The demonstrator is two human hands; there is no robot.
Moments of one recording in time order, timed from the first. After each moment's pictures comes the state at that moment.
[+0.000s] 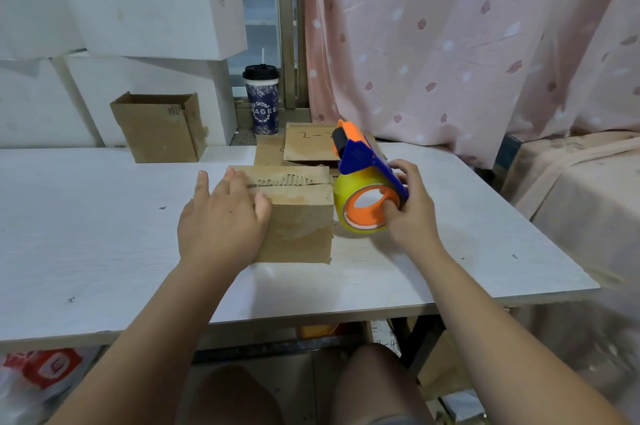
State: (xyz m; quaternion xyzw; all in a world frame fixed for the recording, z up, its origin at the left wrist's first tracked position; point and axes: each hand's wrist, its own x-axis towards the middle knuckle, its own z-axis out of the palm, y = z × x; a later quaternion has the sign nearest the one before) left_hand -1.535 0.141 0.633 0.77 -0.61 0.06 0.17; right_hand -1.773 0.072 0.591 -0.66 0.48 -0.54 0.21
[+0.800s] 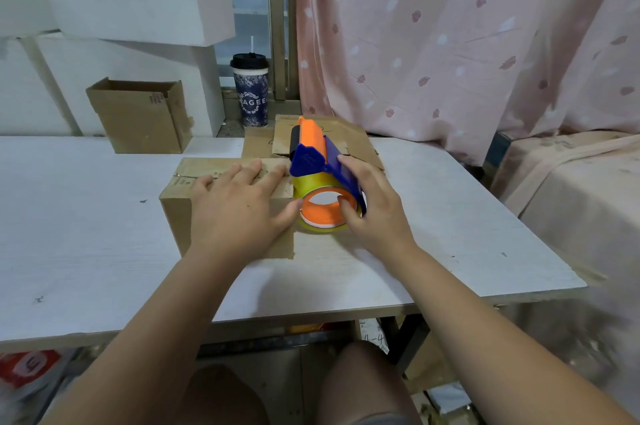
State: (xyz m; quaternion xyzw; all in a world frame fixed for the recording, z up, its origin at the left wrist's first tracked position) left_hand -1.550 0.123 0.629 0.70 -0.69 0.15 0.12; right_hand -1.750 0.077 0.590 -0.77 0.40 -0.49 0.07
